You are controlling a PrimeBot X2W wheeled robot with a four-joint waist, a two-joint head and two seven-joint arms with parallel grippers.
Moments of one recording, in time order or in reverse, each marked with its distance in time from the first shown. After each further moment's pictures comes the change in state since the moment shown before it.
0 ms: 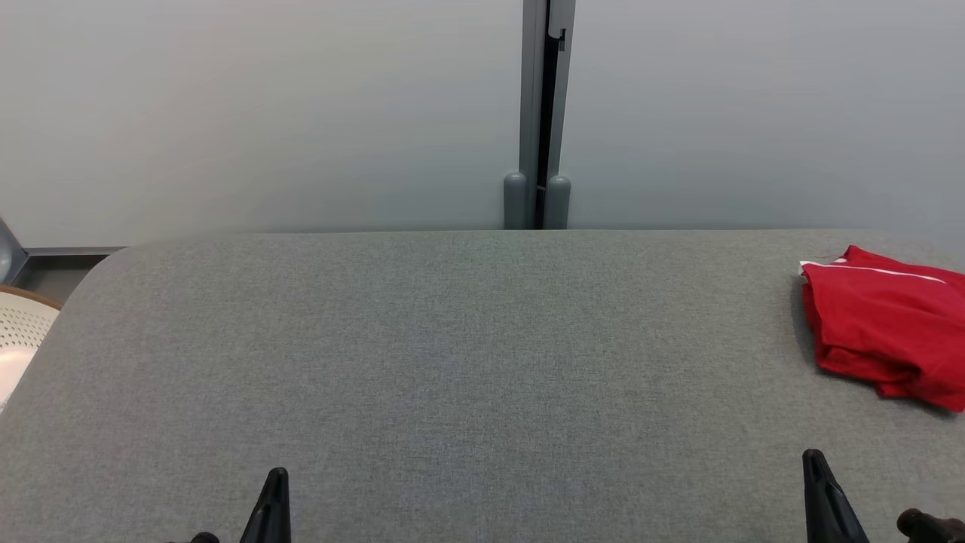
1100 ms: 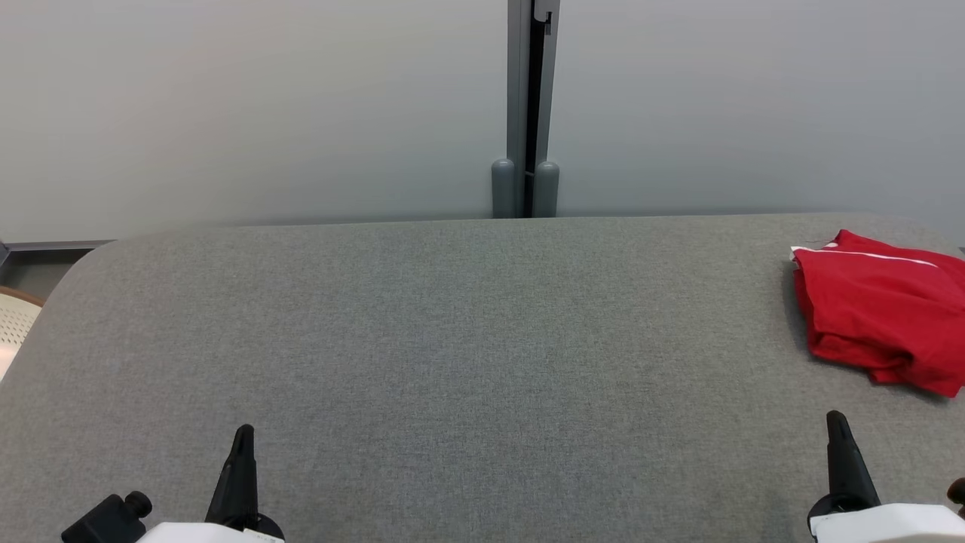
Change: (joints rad) left arm -0.132 0.024 0.058 0.059 -0.558 -0.057 0.110; right arm -0.106 -0.001 -0.048 0.012 0.530 0.000 0.131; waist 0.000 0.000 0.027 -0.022
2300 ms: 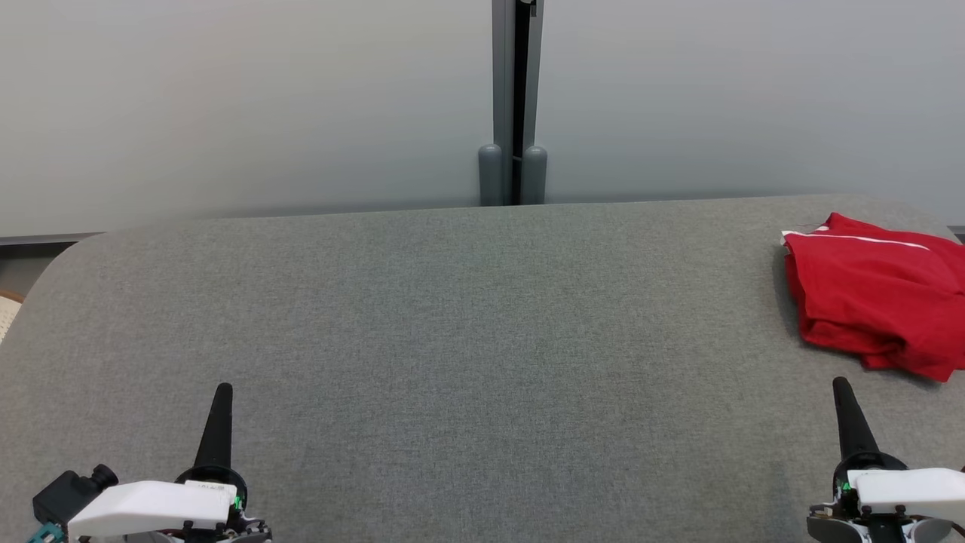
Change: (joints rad) left arm -0.102 0.002 0.060 0.039 -0.404 -0.042 0.098; right arm -0.082 -0.001 -0.034 0.011 0.394 0.000 0.098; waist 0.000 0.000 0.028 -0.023
